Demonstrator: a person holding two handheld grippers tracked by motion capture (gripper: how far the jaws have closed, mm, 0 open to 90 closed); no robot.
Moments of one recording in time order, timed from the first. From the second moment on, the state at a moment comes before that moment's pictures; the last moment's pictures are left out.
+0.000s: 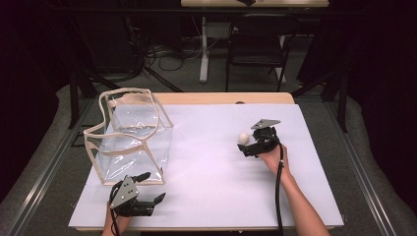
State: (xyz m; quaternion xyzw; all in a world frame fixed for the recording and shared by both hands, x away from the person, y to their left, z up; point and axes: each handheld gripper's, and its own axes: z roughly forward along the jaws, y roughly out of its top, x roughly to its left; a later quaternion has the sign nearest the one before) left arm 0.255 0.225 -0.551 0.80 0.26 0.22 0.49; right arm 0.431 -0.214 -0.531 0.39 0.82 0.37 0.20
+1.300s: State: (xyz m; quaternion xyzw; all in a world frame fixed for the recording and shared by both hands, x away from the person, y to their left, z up) left arm 0.256 0.226 -0.551 0.80 0.26 0.22 0.49; right arm 0.456 -0.200 -0.553 0.42 0.82 0.34 0.20
